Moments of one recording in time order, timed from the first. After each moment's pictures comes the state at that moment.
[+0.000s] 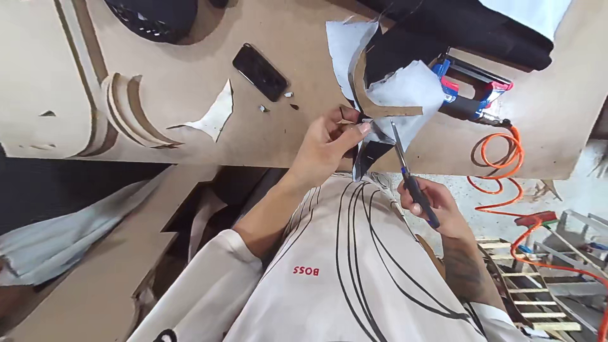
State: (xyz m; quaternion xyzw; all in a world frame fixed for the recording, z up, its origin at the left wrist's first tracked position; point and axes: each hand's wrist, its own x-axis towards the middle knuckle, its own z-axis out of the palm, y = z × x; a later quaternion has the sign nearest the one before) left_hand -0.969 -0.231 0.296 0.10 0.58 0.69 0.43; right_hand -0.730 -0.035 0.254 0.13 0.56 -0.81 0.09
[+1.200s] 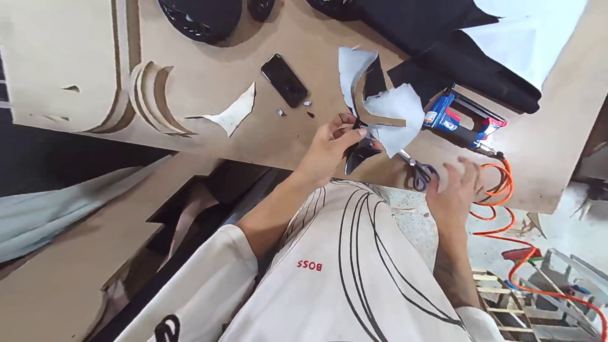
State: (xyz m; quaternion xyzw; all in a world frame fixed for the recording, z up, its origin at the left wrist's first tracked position) left_hand -0.980 -0.245 0.289 0.01 0.55 0.72 0.42; right_hand -0.747 0.006 0.224 0.26 0.95 -0.17 -0.05
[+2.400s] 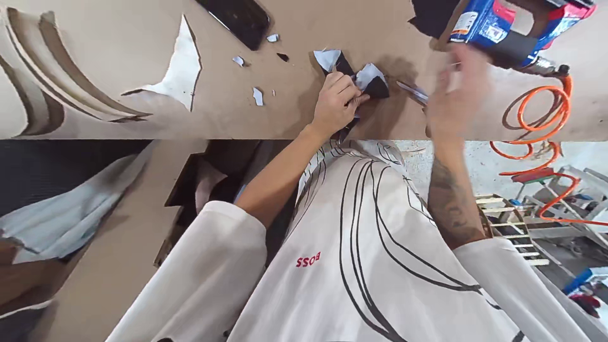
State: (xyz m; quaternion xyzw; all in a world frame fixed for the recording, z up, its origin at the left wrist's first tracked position) left_hand -0.967 -0.242 0.077 0.44 0.78 0.43 0.06; right_hand -0.844 -0.011 0.179 0.28 0.93 -0.25 -0.06
